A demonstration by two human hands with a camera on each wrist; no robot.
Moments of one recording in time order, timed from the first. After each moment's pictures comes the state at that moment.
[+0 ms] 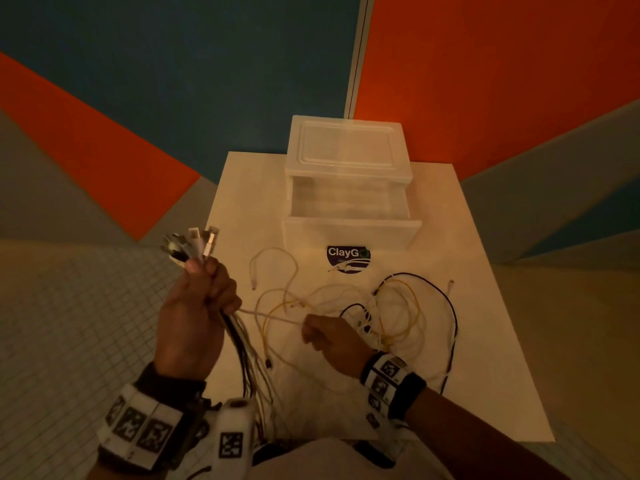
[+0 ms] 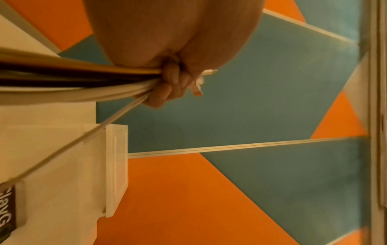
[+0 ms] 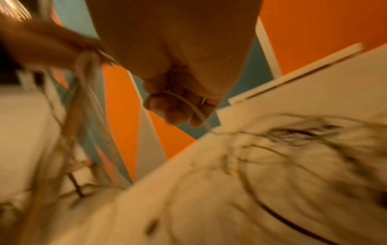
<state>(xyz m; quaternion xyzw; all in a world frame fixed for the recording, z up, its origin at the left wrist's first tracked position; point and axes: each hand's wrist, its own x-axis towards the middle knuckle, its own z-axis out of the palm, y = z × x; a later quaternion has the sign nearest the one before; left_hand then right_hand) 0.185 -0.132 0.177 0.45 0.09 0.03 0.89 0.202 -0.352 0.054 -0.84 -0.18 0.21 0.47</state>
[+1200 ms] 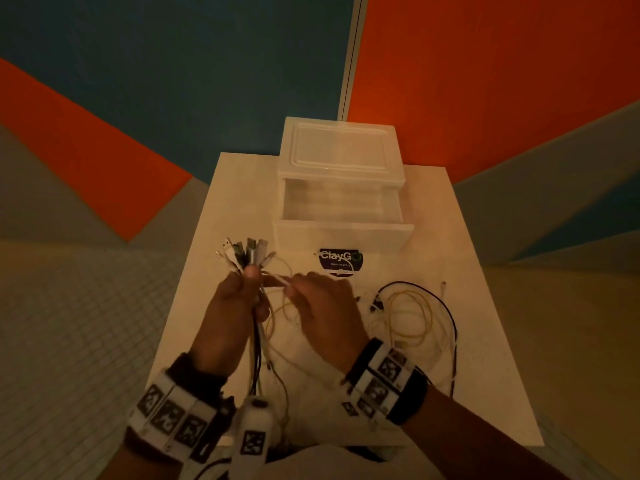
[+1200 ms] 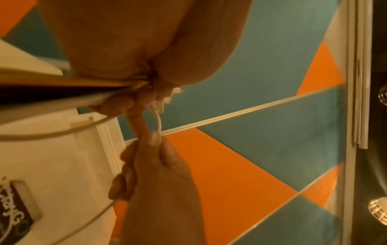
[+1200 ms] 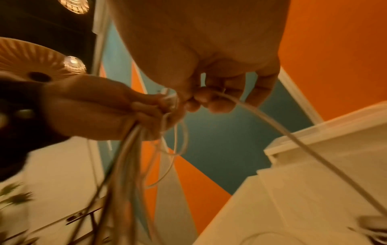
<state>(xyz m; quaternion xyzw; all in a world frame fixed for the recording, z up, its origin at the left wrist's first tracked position) 0.196 -0.179 0.179 0.63 0.11 0.00 0.77 0.216 -0.327 0.155 -0.92 -0.22 -0.02 0.32</state>
